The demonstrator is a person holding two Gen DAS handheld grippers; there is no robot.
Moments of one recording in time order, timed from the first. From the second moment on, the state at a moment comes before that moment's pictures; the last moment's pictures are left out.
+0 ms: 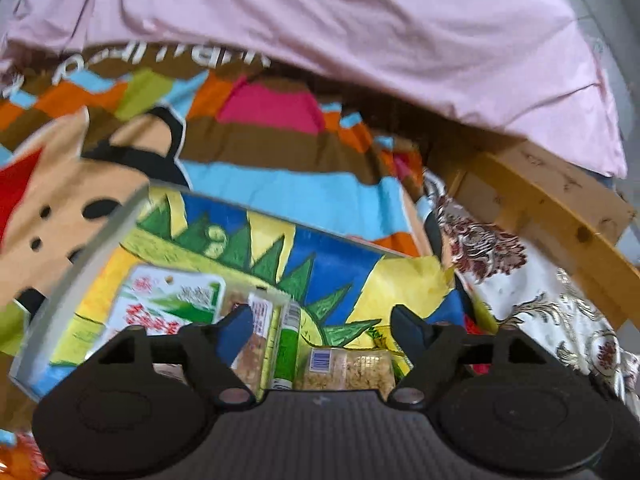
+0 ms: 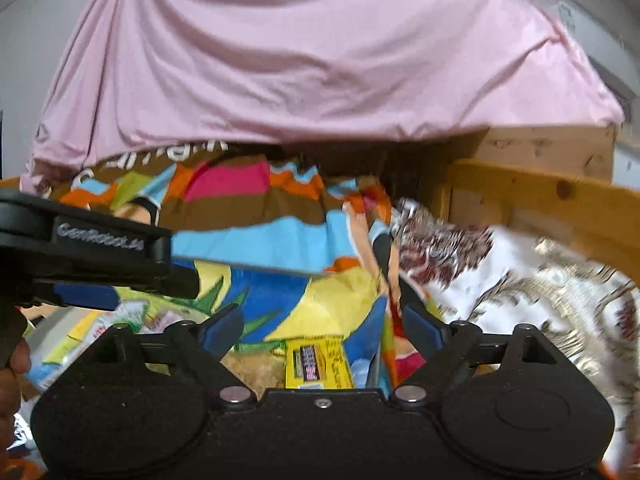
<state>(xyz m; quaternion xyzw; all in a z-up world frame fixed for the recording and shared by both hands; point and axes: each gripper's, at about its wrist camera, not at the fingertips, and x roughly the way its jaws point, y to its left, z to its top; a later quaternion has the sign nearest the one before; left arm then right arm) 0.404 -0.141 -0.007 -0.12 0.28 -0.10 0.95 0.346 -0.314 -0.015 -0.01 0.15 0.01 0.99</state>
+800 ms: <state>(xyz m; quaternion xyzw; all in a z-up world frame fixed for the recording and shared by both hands) 0.210 -0.070 0.064 -0.11 0.18 -0.04 0.98 0.149 -0.317 0.069 0.02 0.06 0.00 1.00</state>
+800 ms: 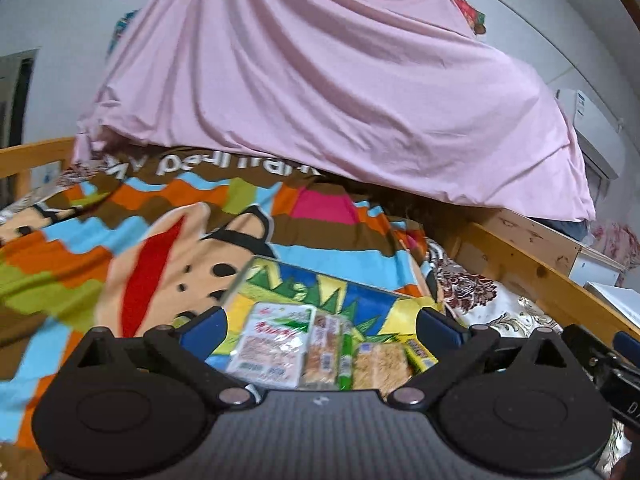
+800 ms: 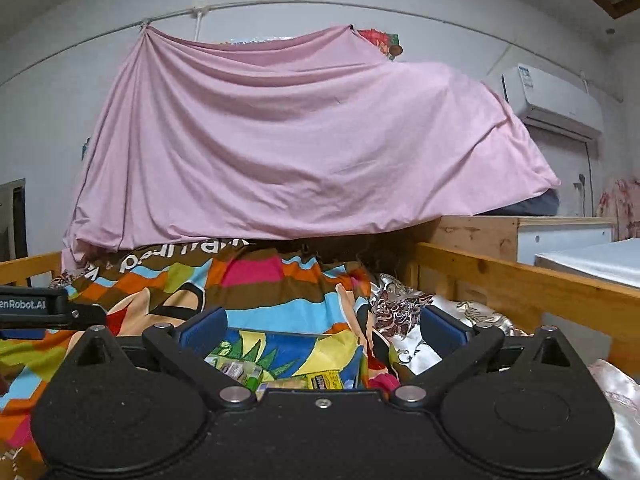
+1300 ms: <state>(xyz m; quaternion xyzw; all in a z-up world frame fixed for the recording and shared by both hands) 0.114 -0.040 0.042 -0.09 0.18 0.03 0.98 0.060 -0.279 0.038 0.01 0.08 0.00 1.00</state>
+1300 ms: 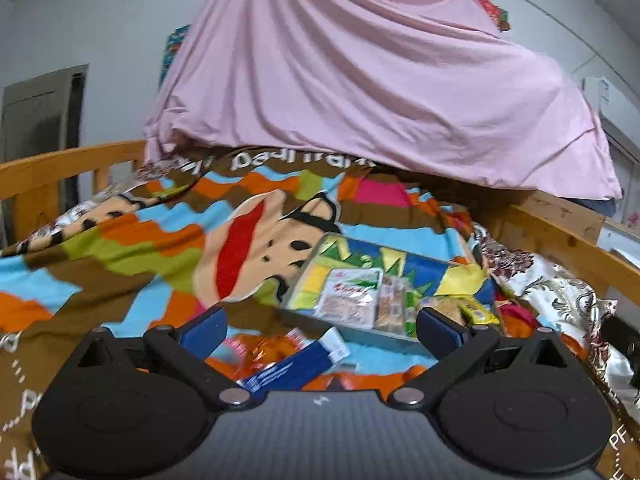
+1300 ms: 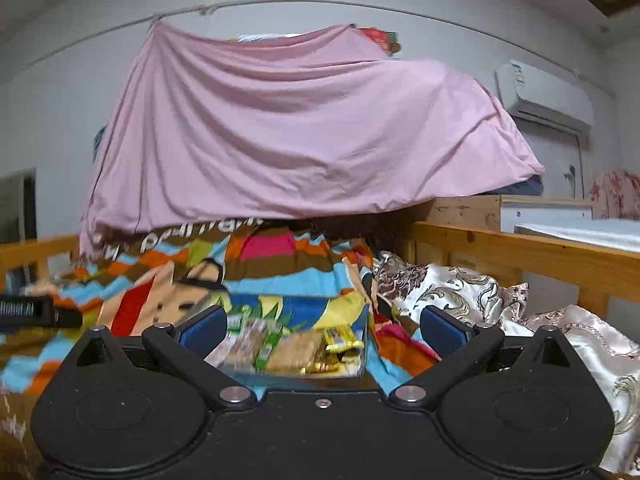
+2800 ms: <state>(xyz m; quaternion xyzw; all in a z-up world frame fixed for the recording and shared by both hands) 0.086 -0.022 0.021 -0.09 0.26 0.15 0.95 0.081 -0.234 0.013 0.02 0.16 0.12 0.98</state>
